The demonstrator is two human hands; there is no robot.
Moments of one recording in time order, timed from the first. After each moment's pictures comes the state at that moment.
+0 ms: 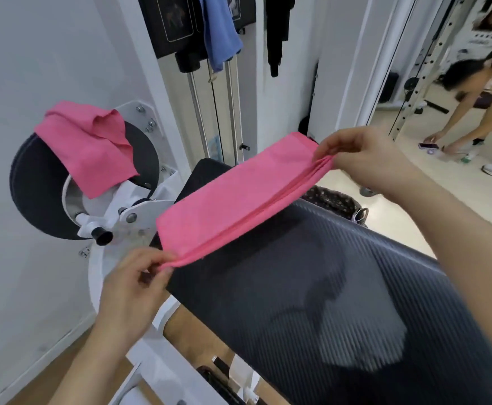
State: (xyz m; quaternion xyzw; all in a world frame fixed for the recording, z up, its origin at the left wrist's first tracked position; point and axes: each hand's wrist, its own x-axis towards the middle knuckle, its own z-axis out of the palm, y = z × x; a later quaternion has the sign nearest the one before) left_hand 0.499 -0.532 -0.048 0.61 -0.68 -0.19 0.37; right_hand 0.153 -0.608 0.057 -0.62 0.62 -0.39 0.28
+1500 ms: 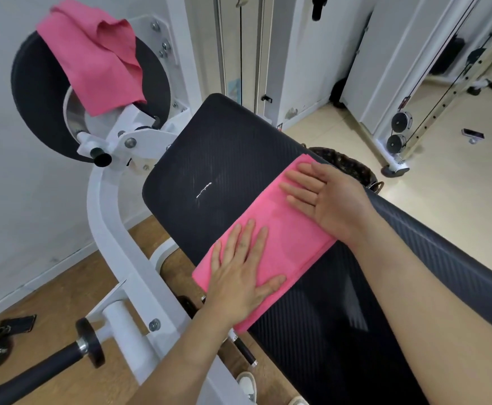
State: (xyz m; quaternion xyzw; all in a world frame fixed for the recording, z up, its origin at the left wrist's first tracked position) left_hand 0.361 -0.480 -0.176 0.60 -0.78 -0.16 0.09; right_hand 0.182 -0.573 -0.064 -0.25 0.47 -0.48 0.70
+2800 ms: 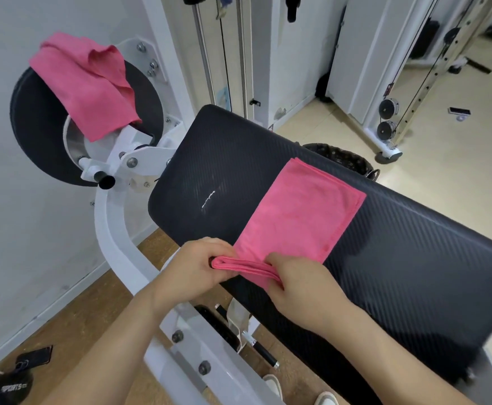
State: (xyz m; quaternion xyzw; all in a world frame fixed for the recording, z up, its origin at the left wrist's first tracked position) left_hand 0.451 -0.514 -0.108 0.48 -0.79 -0.35 0.18; right_hand 0.242 -0.458 -0.098 -0.77 0.58 -0.11 0.22
